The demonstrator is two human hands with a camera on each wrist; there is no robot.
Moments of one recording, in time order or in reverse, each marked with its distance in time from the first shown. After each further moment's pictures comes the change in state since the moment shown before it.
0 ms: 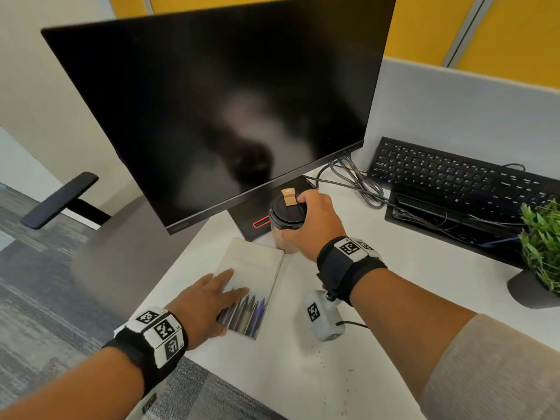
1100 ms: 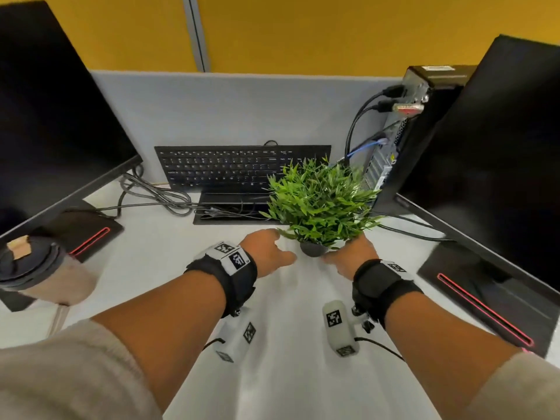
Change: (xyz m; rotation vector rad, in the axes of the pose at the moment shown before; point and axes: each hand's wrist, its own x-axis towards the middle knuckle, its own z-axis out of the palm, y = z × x) left_hand 0.172 0.451 -0.086 -0.348 0.034 0.227; right_hand -0.134 0.353 -0.268 0.067 0.249 0.766
